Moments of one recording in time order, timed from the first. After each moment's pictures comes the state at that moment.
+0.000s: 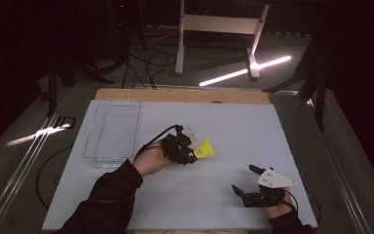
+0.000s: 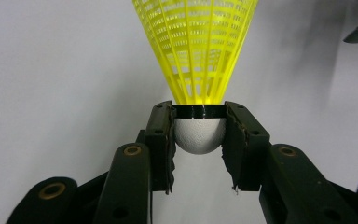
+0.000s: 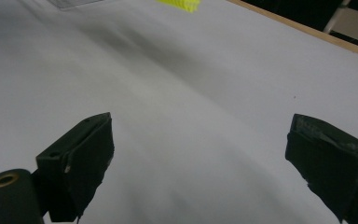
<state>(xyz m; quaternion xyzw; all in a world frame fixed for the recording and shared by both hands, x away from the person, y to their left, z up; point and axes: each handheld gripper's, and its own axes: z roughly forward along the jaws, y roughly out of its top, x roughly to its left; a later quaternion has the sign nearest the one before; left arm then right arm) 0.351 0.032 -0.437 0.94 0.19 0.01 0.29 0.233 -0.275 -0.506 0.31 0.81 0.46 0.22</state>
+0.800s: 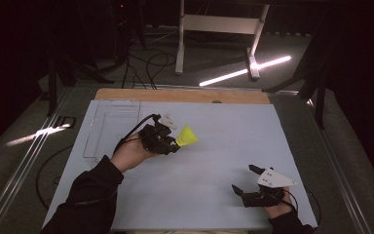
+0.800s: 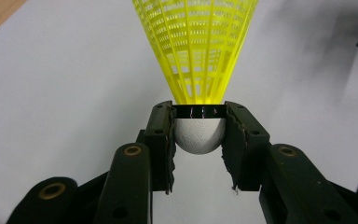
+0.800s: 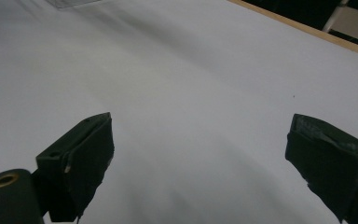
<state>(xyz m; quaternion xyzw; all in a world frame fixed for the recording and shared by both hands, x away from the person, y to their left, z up) 0.353 0.086 -0.402 0.92 0.24 0.05 0.30 0.234 -0.275 -0.506 0.31 0.81 0.45 0.22</state>
